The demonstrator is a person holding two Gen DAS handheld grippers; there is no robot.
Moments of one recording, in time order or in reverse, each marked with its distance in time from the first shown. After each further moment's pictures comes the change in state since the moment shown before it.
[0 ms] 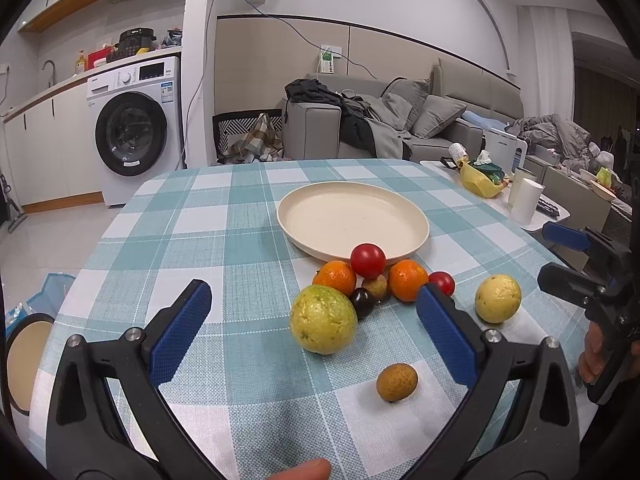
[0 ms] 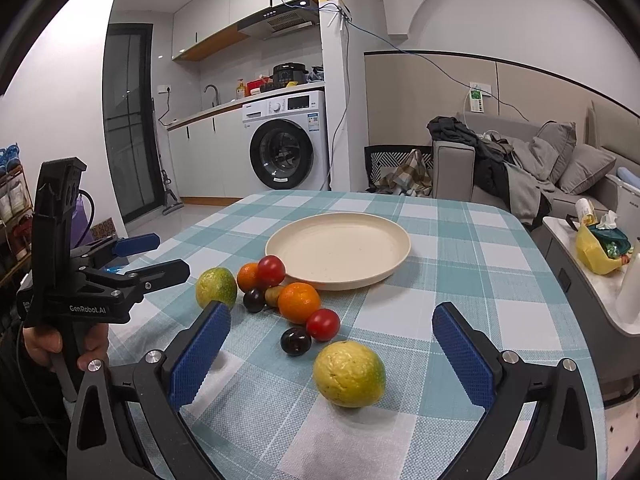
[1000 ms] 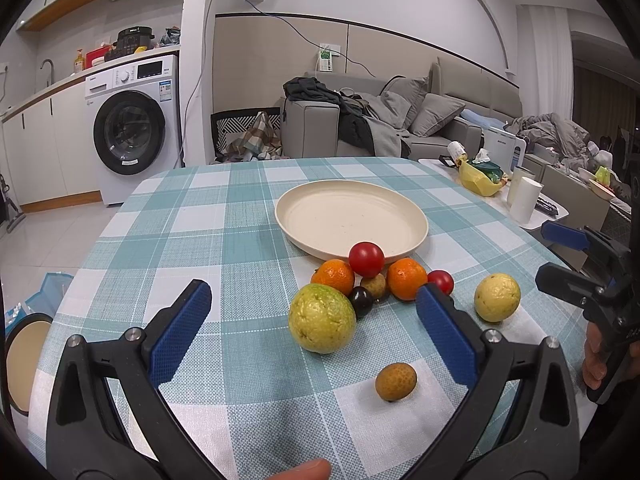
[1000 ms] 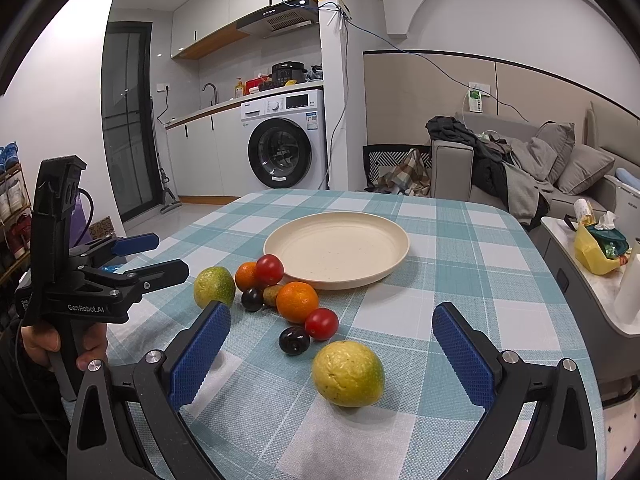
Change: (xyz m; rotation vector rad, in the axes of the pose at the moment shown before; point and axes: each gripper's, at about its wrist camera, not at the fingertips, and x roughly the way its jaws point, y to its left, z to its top) left arm 0.004 -0.006 -0.008 0.014 0.001 0.000; right arm 0.000 -0.001 0.000 0.001 0.005 -0.002
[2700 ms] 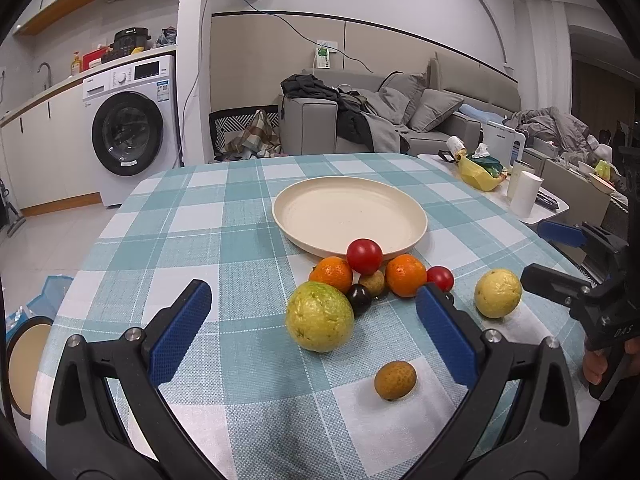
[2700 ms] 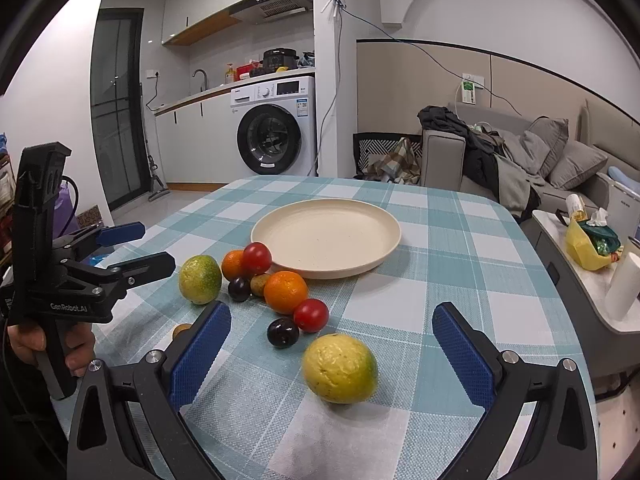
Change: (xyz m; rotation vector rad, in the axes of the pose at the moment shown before) left arm 0.002 0.000 0.000 0.019 0.015 -0.001; right arm 0.010 0.003 0.001 -0.010 0.056 -0.053
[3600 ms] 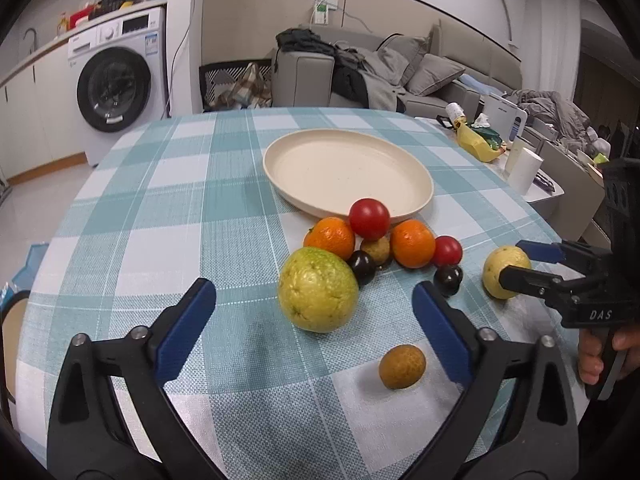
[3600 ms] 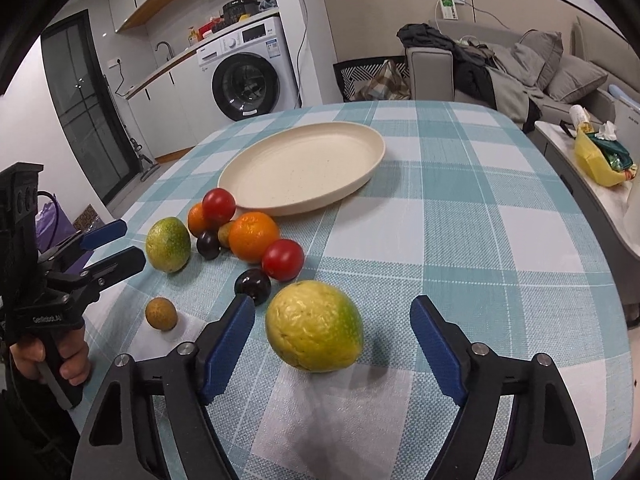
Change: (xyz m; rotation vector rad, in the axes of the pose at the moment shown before) left arm 0.042 0.008 -0.001 -0.051 0.190 -0.049; right arm 0.044 -0.030 -0.014 0.174 0.271 0.036
